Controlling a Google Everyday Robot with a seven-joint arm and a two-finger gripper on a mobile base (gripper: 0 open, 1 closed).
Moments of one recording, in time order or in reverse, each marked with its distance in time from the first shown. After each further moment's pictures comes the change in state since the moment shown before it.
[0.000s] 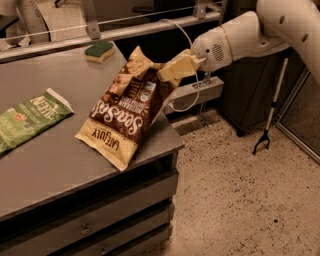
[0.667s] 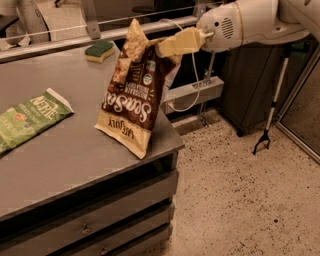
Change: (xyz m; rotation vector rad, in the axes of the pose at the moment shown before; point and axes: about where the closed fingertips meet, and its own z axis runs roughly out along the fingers) arm -0.053 0.030 -0.032 0.000 -0.150 0.093
